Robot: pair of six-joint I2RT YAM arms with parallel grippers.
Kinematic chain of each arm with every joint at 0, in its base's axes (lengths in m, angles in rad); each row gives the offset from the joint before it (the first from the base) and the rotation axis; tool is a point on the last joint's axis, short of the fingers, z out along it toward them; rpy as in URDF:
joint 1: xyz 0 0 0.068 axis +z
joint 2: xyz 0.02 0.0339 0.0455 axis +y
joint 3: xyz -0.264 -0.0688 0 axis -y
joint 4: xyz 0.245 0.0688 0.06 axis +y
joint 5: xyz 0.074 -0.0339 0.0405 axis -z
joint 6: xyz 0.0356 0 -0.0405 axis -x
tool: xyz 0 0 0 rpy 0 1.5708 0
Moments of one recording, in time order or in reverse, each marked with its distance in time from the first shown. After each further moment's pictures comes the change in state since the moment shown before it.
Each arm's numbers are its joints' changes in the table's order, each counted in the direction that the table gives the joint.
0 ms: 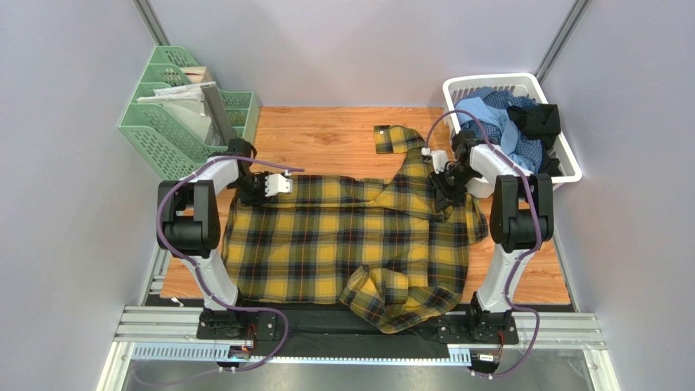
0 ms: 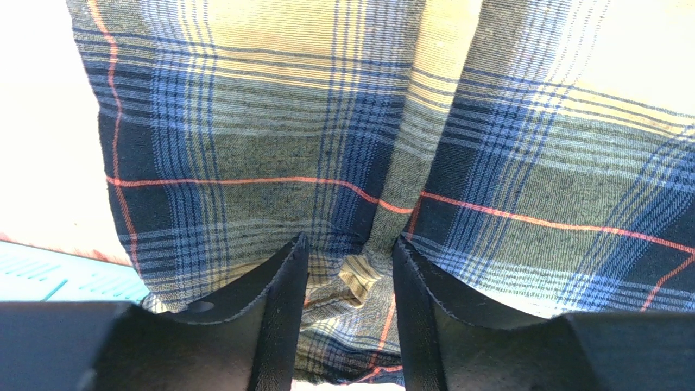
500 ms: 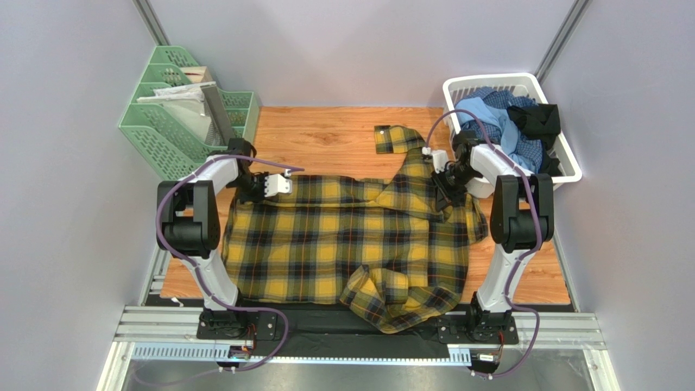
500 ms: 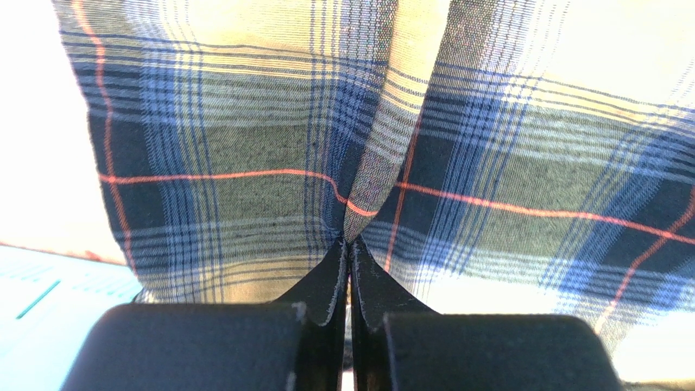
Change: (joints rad) left arm 0.000 -0.004 0.013 0.050 0.002 -0.014; right arm -0.004 0.000 0.001 0.003 -0.018 -0.011
